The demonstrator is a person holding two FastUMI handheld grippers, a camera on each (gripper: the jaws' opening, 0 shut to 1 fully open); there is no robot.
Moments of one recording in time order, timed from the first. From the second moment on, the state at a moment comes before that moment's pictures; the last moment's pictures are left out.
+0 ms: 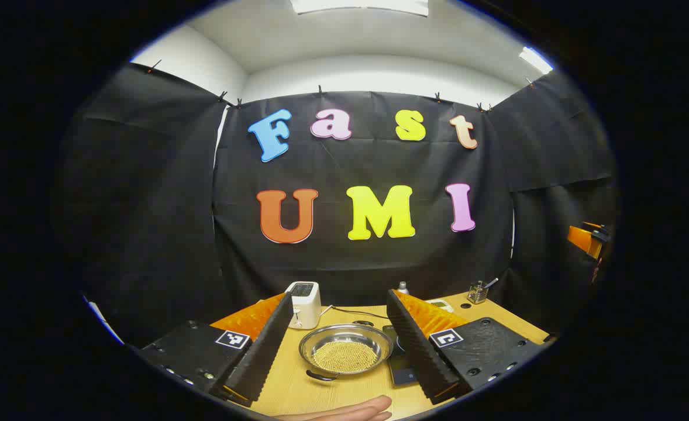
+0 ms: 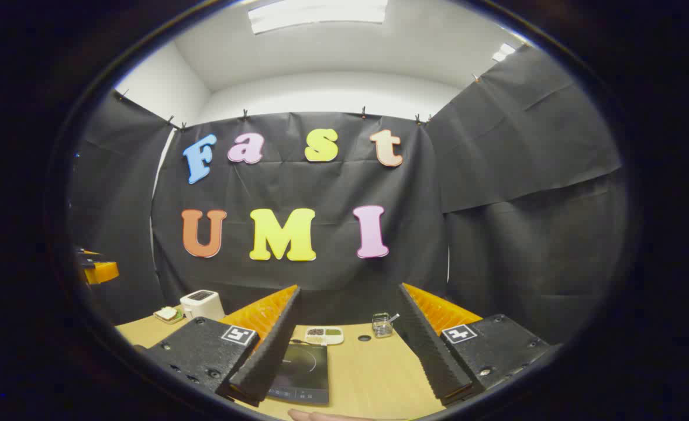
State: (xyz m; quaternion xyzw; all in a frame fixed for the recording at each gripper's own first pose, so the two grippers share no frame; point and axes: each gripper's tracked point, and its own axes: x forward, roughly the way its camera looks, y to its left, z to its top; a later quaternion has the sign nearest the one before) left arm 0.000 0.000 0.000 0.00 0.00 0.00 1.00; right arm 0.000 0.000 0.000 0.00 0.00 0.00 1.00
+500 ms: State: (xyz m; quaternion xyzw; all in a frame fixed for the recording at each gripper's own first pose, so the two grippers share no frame) left arm 0.008 0.006 -0.011 0.00 0.01 0.00 1.00; right arm 0.008 -0.007 -0.006 0.01 0.00 0.00 1.00
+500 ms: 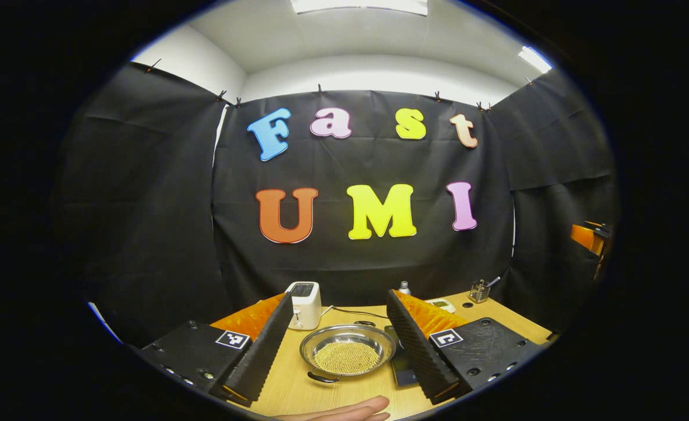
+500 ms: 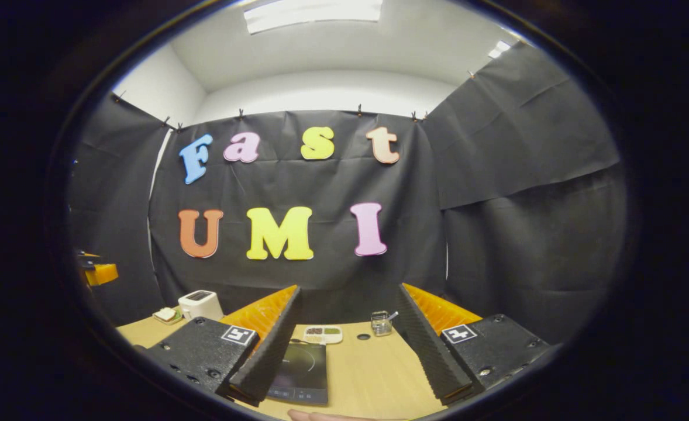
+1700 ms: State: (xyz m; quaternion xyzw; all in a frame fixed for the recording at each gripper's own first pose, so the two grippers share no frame) left arm 0.047 -0.005 -0.128 0.01 0.14 -0.02 0.99; right arm 0.021 -0.009 -0.015 -0.01 0.00 -0.02 1.00
